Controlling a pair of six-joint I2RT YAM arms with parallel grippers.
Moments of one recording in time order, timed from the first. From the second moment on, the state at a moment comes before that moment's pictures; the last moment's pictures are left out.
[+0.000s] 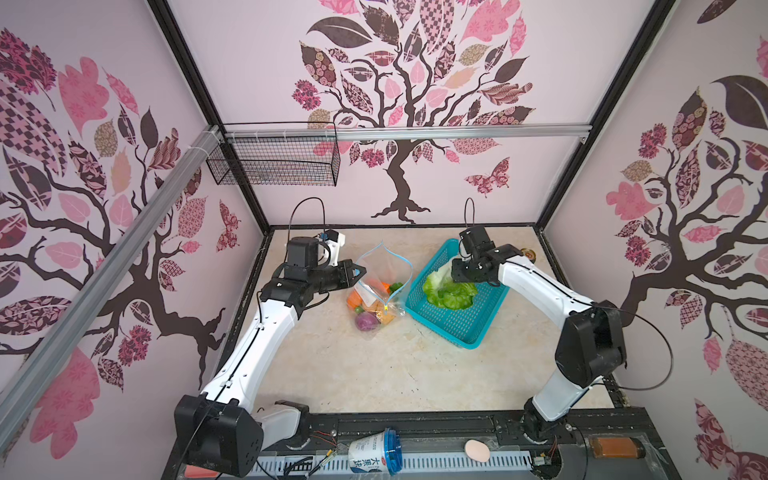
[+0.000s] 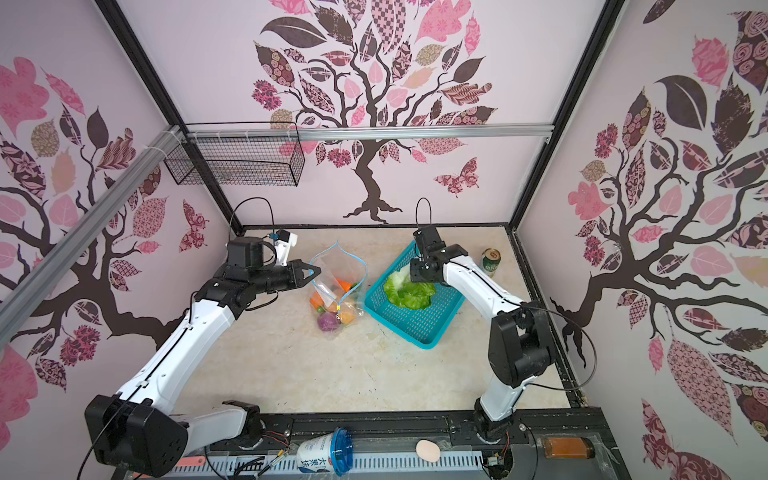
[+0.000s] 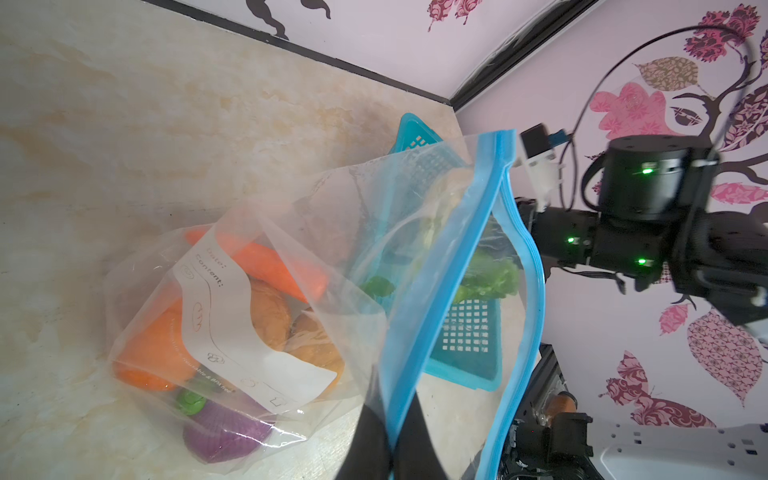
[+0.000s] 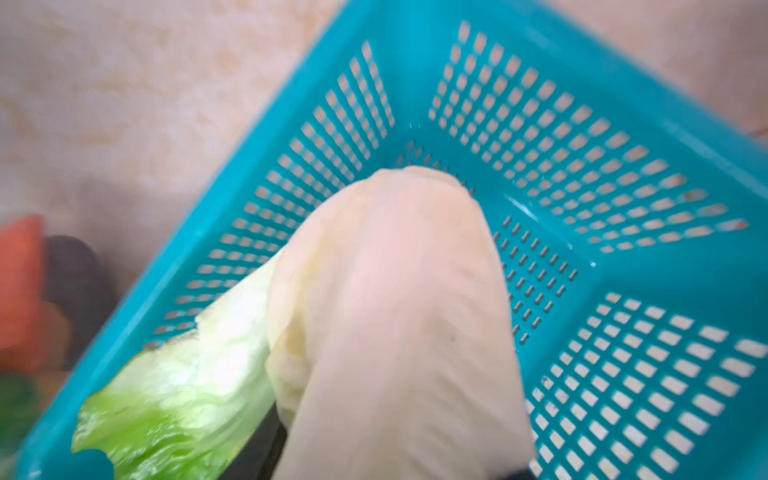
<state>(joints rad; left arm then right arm) -0.21 1.24 1.13 -0.50 0.59 -0.42 0.38 1.65 1.44 -0.72 0.07 0.32</state>
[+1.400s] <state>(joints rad) -0.21 1.21 1.13 -0.50 0.59 -0.42 0.79 1.53 1.52 -0.14 -0.18 0.14</state>
